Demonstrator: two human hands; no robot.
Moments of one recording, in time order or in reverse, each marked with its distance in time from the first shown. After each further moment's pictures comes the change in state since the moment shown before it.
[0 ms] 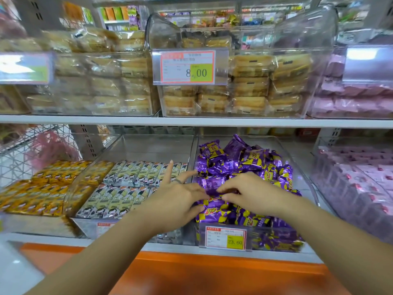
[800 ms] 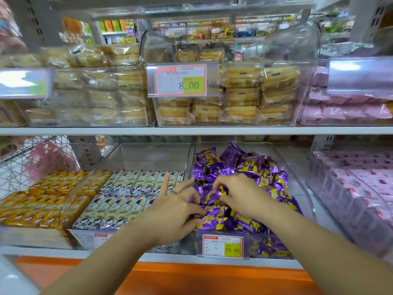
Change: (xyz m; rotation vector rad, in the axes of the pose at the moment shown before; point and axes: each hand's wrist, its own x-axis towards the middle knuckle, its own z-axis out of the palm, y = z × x) left_hand 0.000 -0.005 0.016 -0.001 0.065 0.054; right_hand 0.014 0.006 0.012 -0.022 0.221 0.081
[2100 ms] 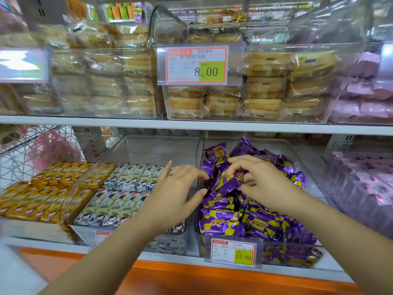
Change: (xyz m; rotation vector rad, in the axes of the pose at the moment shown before) left_hand 0.013 -0.015 0.000 -0.314 0.338 -0.185; right_hand 0.006 0.011 -0.020 0.359 0.016 -0.080
